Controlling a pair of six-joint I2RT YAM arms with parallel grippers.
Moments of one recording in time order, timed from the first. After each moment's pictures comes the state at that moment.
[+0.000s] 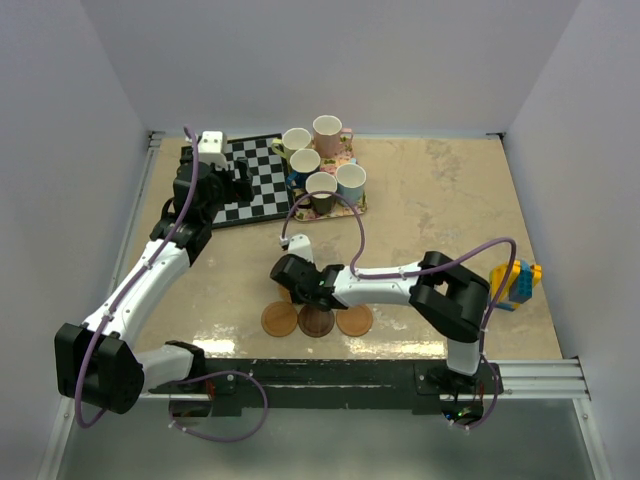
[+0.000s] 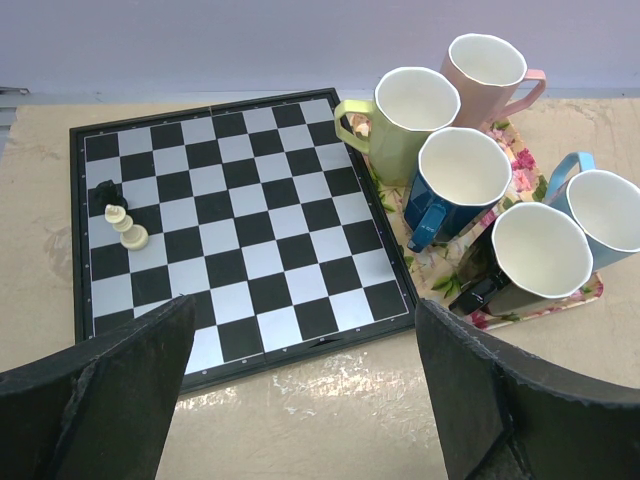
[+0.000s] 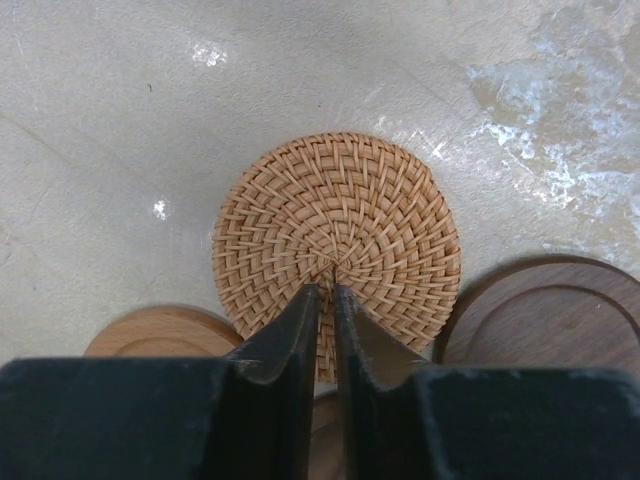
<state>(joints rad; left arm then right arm) -0.27 1.20 0.97 -0.02 -0.16 -0.13 1.15 1.88 1.14 -0.21 0.45 0.69</state>
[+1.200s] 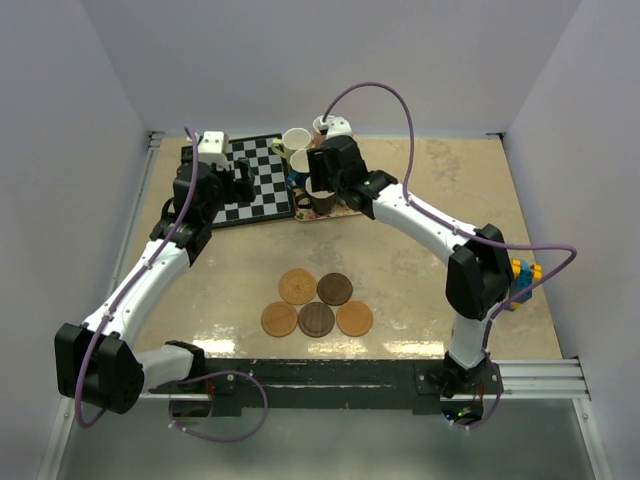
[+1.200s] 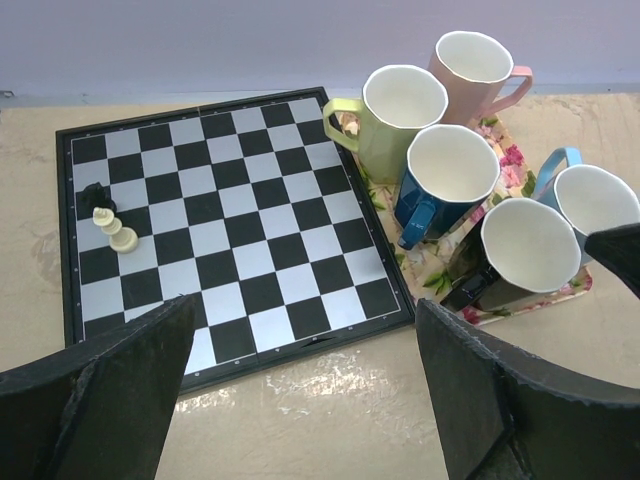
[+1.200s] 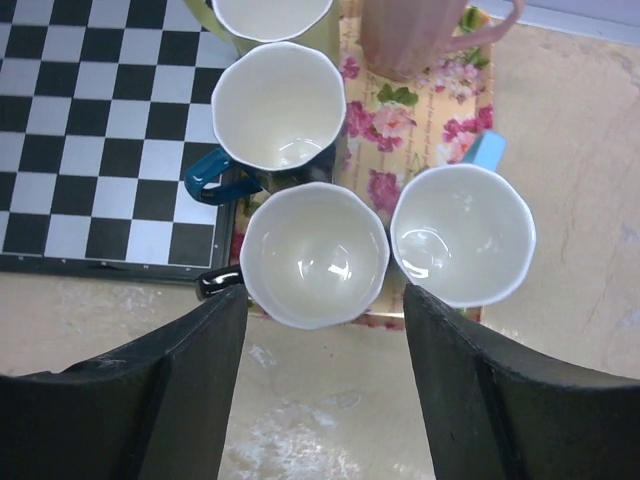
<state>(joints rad) -0.27 1.20 0.97 -0.02 -0.13 -0.13 0.69 1.84 1.60 -0.29 0.40 0.28</state>
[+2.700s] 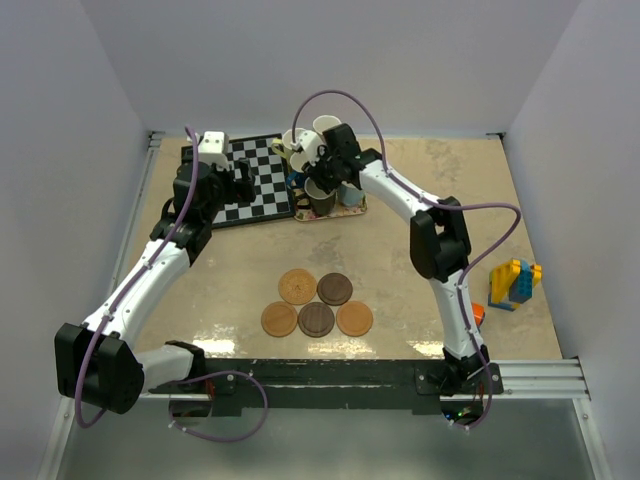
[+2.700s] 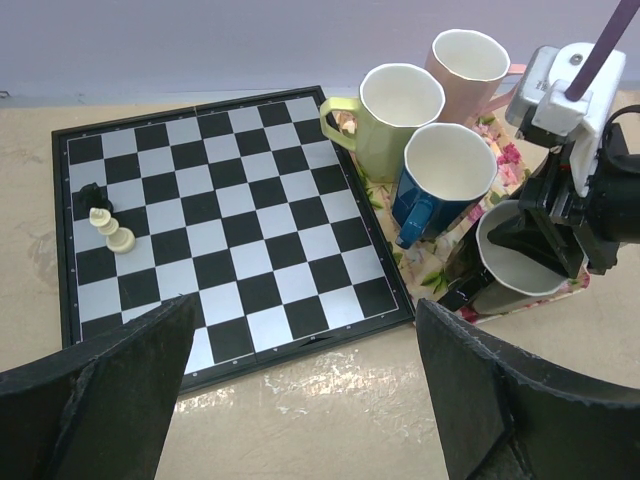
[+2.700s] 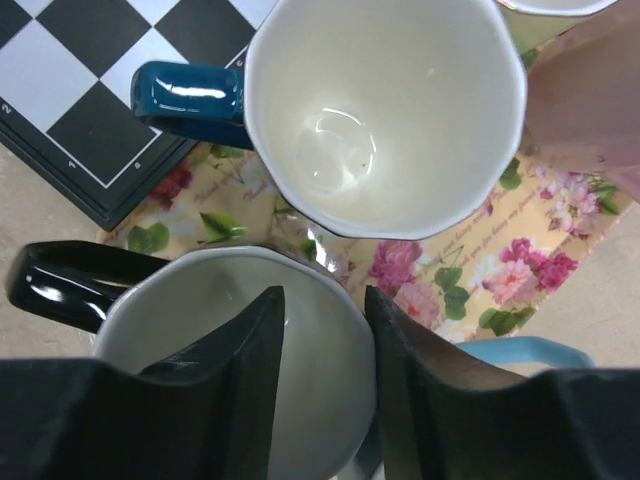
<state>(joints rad) -0.27 1.20 0.97 -0.02 -0.13 -0.13 0.54 2.26 2.00 -0.50 -0.13 -0.43</state>
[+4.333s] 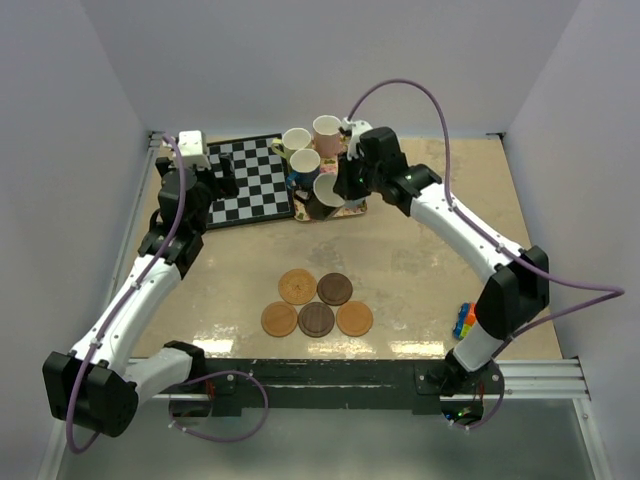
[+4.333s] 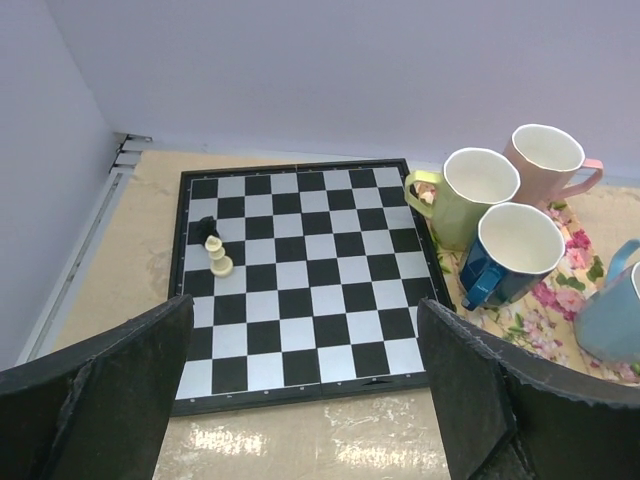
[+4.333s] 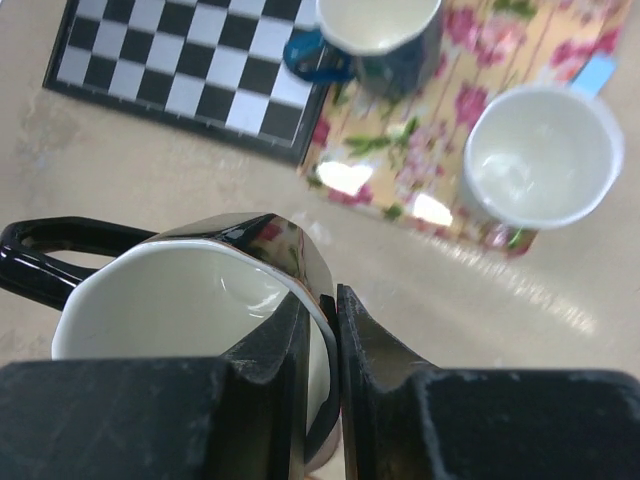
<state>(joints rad) -0.27 1.08 0.94 0.02 -0.34 -0.09 0.55 1.69 1.60 -0.49 -0.09 0.19</state>
